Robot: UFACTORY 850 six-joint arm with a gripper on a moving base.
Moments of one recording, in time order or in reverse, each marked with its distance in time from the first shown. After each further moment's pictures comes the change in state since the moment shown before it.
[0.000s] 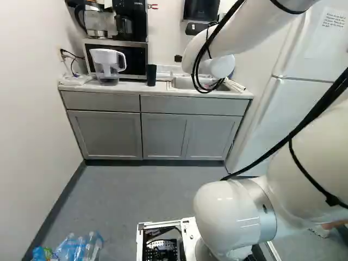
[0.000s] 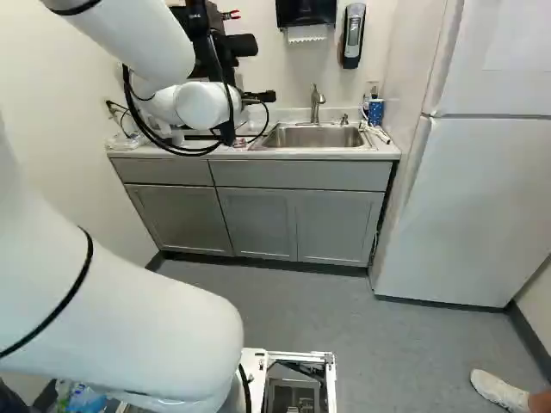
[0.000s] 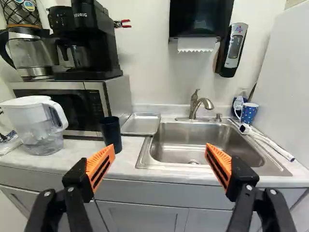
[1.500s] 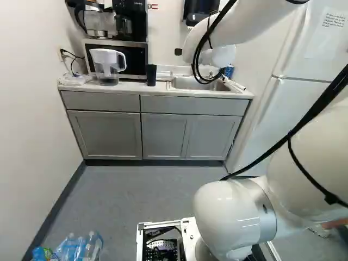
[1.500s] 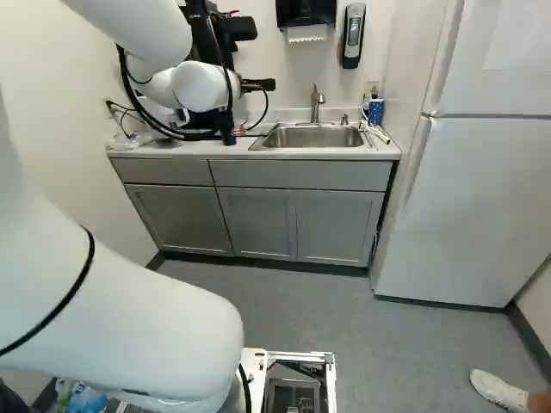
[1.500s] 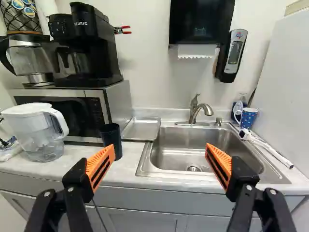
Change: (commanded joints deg) arm 0.0 -0.3 -3.9 0.0 -3.3 0.0
